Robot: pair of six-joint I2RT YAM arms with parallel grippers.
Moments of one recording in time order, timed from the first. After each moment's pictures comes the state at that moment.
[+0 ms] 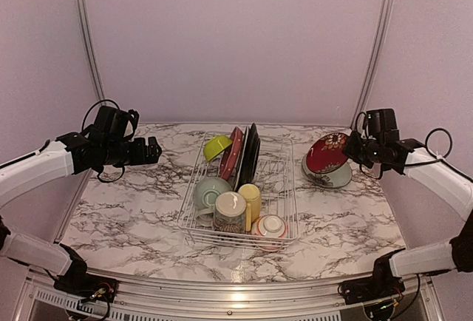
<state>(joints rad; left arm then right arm) -0.52 1.26 0.97 -0.42 -0.18 -0.44 0.28 1.19 0.98 -0.42 0.18 0.62</state>
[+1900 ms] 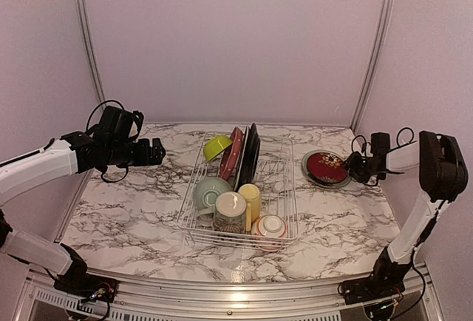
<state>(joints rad) -0.54 1.29 0.99 -0.42 -0.18 -0.45 -0.17 1.78 0.91 0.04 -0.31 0.53</state>
